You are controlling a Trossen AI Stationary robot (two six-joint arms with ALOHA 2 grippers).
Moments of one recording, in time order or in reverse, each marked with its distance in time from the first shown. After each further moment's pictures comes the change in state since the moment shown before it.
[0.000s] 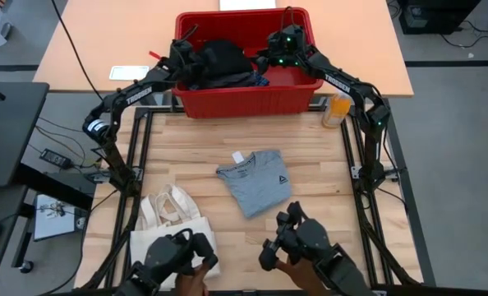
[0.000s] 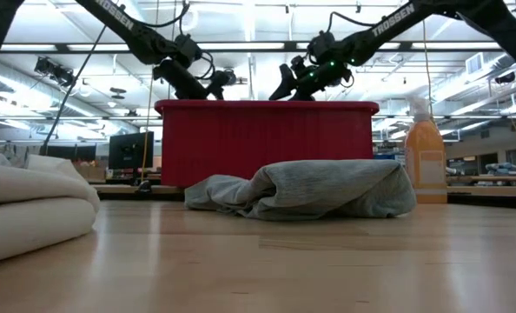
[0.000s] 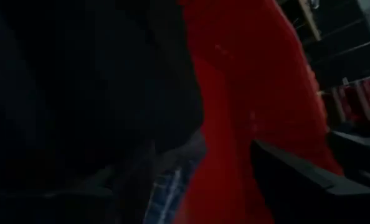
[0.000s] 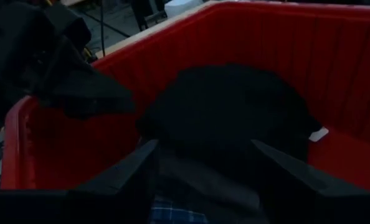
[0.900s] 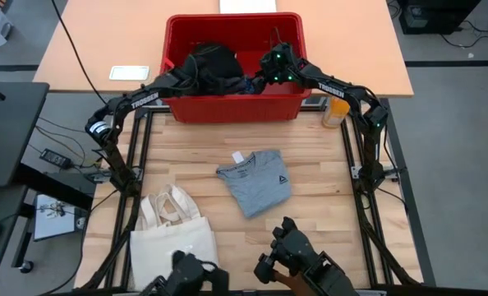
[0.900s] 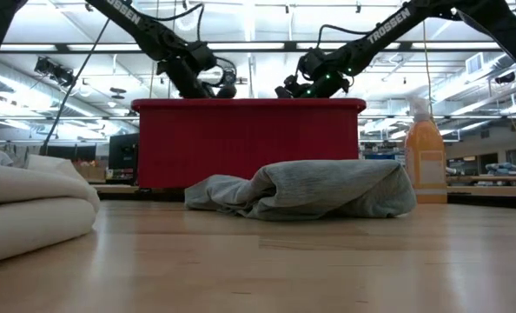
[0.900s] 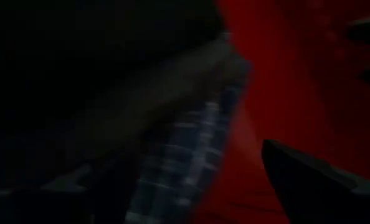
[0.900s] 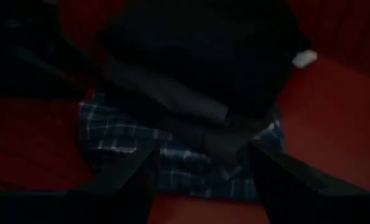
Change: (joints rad) left arm -0.141 -0.001 -0.002 -0.282 -0.044 0.373; right arm 0.063 0.000 -0.137 -0.080 0.079 -0.085
